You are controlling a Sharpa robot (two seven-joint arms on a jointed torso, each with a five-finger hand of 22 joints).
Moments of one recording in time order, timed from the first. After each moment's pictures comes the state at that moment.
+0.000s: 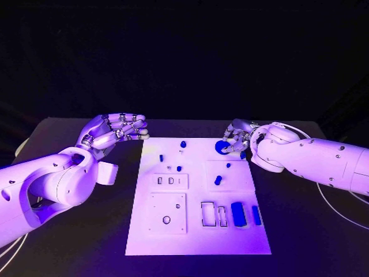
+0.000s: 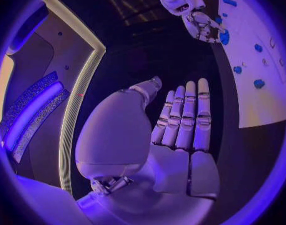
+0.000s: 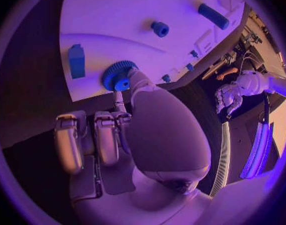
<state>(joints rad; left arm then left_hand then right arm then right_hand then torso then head) 1.19 -0.96 -0.01 1.67 -0.10 -0.34 0.44 1.40 -0.18 0.48 0.13 0.05 0.88 0.21 0.25 0.18 1.10 0.16 0.07 0.07 1.03 0.12 0.27 0.28 0.18 0.99 0.22 0.28 0.13 1.25 -0.75 -0.10 1.29 -1.28 -0.29 -0.33 1.49 -0.19 0.13 0.29 0.24 0.91 0.15 0.27 0.37 1.47 0.07 1.57 1.31 1.47 0.00 1.57 1.31 0.01 1.47 0.11 1.57 1.31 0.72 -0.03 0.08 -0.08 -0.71</state>
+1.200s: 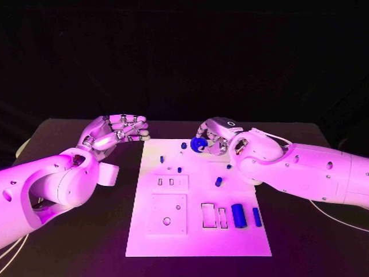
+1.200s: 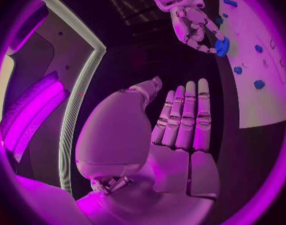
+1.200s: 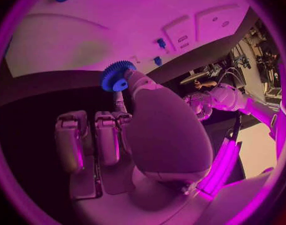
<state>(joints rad) 1.19 -0.96 -0.01 1.67 -0.10 -0.34 0.44 1.40 -0.18 0.49 0.12 0.05 0.88 0.21 0.25 0.18 1.10 0.16 0.07 0.07 1.03 0.12 0.27 0.28 0.18 0.99 0.22 0.28 0.13 1.25 -0.71 -0.10 1.49 -1.58 -0.46 -0.35 1.51 -0.18 0.28 0.28 0.28 0.96 0.14 0.26 0.35 1.46 0.05 1.57 1.31 1.47 -0.02 1.57 1.31 0.01 1.47 0.09 1.57 1.31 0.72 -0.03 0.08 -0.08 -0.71</state>
